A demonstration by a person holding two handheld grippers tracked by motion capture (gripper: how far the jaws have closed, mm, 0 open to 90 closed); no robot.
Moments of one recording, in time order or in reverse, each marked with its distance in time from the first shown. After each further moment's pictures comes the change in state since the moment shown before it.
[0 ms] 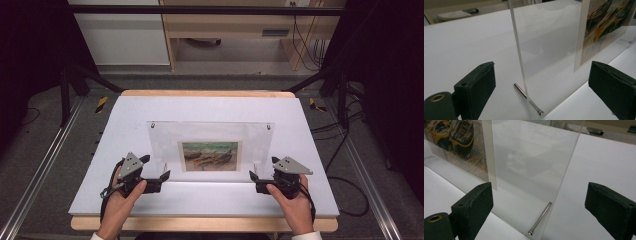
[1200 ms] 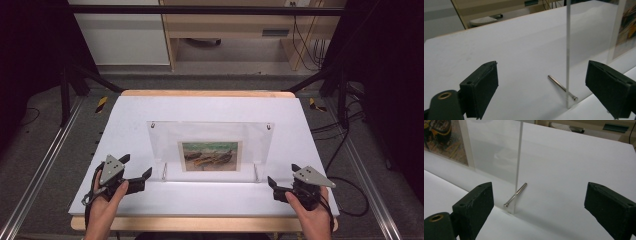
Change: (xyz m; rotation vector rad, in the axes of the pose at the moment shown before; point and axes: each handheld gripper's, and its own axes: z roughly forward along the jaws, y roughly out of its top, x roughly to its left) left arm 0.023 -0.009 -0.033 -0.015 0.177 0.019; right arm -0.020 -0.019 -0.042 -0.002 -0.108 0.028
